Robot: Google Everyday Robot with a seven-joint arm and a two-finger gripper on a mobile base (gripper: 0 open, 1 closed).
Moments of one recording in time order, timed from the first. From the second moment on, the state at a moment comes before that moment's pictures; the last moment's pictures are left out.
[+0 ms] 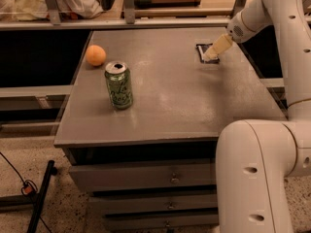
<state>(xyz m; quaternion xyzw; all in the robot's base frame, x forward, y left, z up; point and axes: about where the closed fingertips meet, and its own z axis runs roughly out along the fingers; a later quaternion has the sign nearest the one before) 0.800 -0.245 0.852 -0.38 0.87 0.07 0.31</state>
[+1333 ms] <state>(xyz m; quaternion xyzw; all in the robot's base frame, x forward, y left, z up) 0.816 -0.247 0.833 -0.35 0.88 0.08 0.32</state>
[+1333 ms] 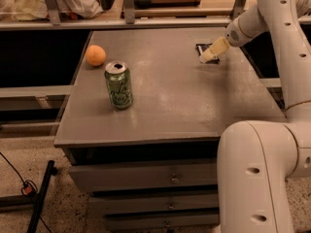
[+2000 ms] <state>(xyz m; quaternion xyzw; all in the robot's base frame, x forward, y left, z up) 0.827 -0.249 0.824 -0.34 0.87 0.07 0.34</state>
